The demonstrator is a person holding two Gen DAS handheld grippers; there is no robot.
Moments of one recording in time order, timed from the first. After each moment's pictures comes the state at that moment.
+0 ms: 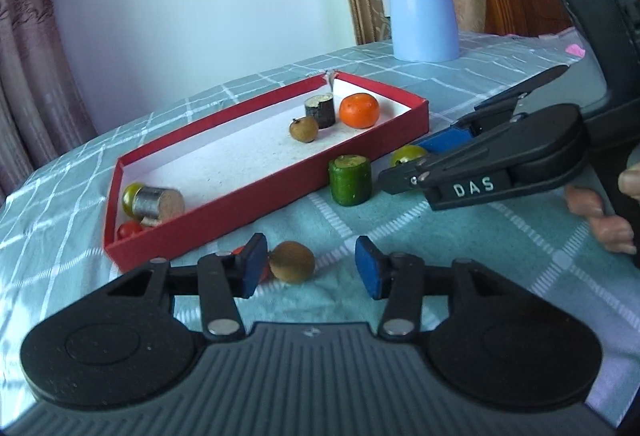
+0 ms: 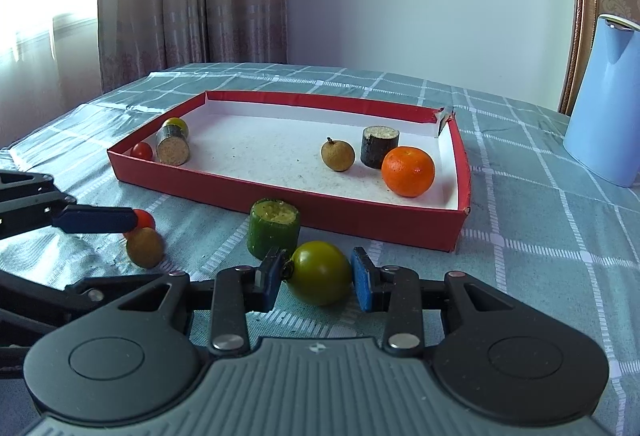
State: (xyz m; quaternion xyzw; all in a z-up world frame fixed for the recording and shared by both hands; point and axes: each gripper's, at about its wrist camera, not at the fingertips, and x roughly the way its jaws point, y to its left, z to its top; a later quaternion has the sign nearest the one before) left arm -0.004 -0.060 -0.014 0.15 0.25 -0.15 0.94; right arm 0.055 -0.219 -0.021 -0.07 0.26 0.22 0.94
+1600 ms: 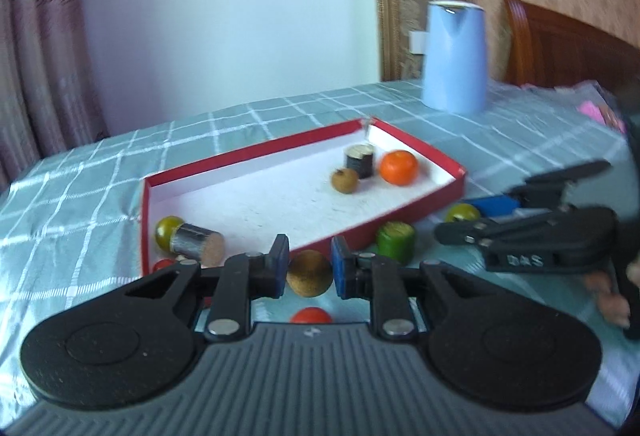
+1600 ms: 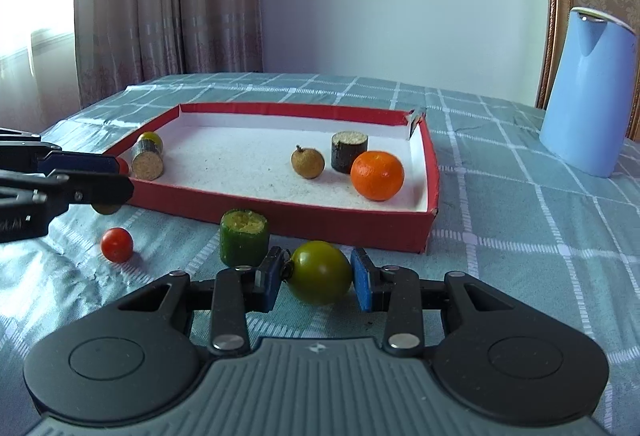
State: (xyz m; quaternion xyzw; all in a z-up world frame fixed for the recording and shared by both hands) left arm 0.022 -0.021 0.023 0.07 0.24 -0.13 0.96; right arm 0.055 -0.232 -0.018 -0.05 0.25 0.19 0.95
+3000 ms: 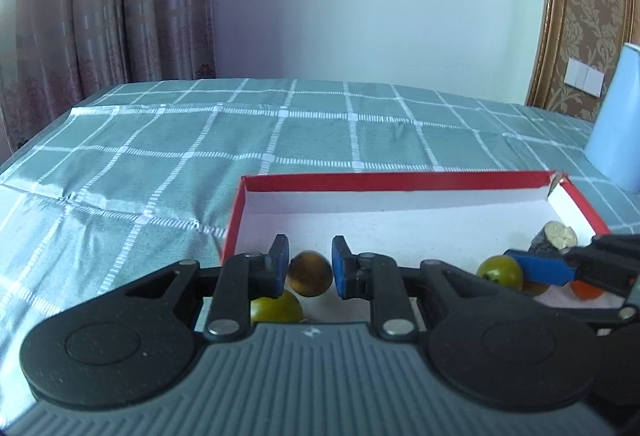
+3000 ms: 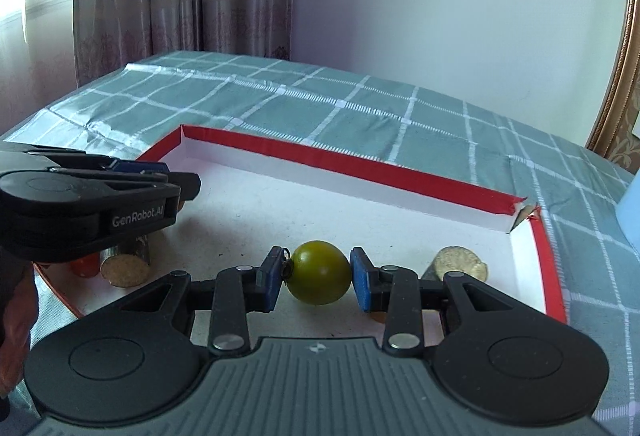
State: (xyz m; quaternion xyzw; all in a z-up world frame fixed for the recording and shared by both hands) left arm 0.160 0.029 0.013 -0.04 0.29 0.05 0.96; right arm 0.180 -0.119 0.003 -0.11 0.29 0.21 0.93
